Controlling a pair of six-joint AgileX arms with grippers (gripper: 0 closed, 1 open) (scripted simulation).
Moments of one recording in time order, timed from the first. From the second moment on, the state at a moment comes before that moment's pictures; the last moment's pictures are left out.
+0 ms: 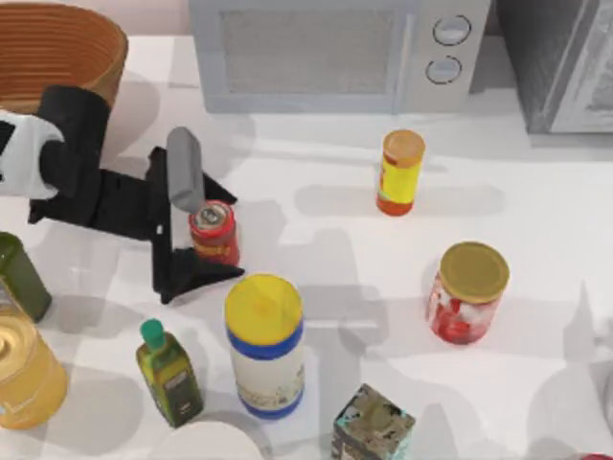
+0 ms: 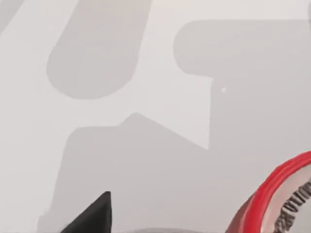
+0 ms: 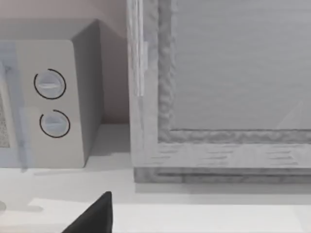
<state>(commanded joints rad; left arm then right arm) -0.15 2.09 1.13 -0.24 0.92 1.14 0.00 0.00 0.00 0.00 0.00 0.00</state>
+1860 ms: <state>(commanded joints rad) -0.15 2.07 1.15 -0.21 0.89 1.10 0.00 0.00 0.00 0.00 0.00 0.00</state>
